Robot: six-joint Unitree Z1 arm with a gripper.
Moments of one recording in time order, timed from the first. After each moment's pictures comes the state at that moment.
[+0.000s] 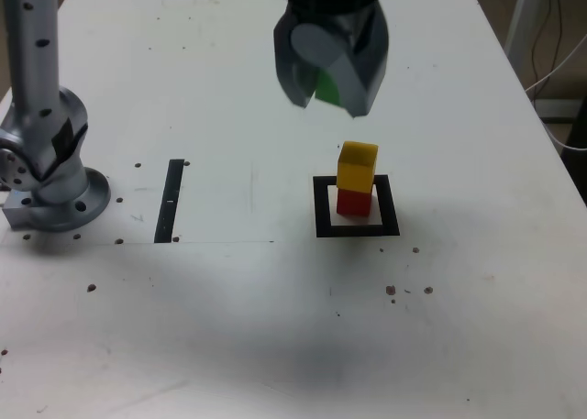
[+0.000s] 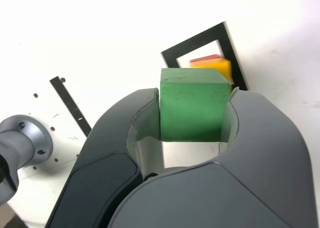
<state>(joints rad) -0.24 1.88 -1.76 1.52 0.26 0.15</state>
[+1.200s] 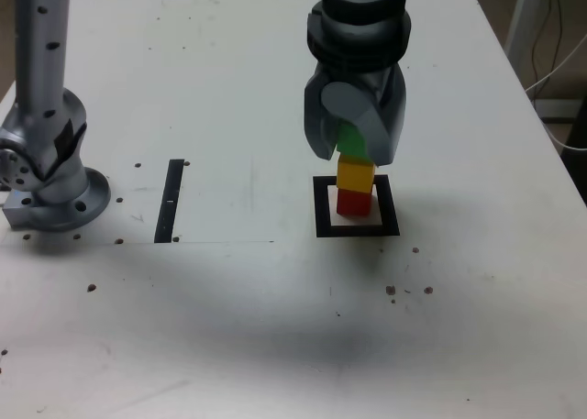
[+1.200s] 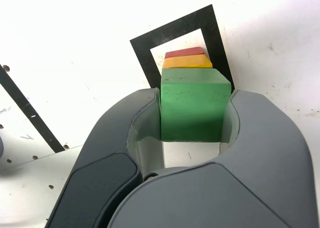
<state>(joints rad) -0.20 1.93 -1.64 1.31 0.16 0.13</state>
